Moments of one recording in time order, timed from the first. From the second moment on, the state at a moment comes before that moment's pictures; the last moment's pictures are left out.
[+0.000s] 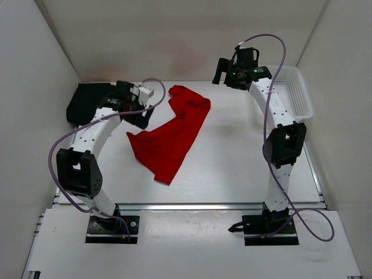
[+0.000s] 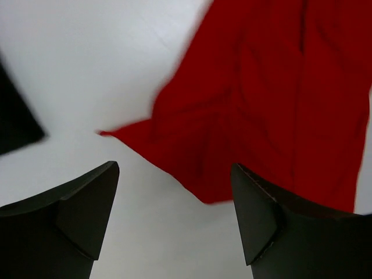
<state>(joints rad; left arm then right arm) -0.20 1.63 1.45 -0.70 0.10 0.31 0.24 2.08 2.16 -0.73 -0.08 0.38</state>
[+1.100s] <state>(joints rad) -0.46 1.83 1.08 -0.80 0.48 0.14 0.34 2.17 2.10 -0.61 -0.16 0.24</state>
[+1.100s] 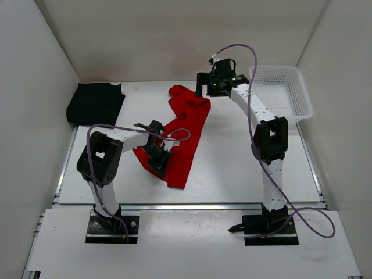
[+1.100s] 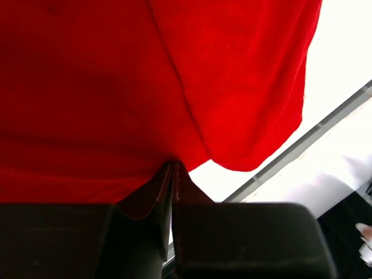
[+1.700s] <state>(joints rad) -0.36 1.83 1.14 -0.87 0.22 0.14 0.41 2.51 2.23 -0.60 -0.22 0.30</state>
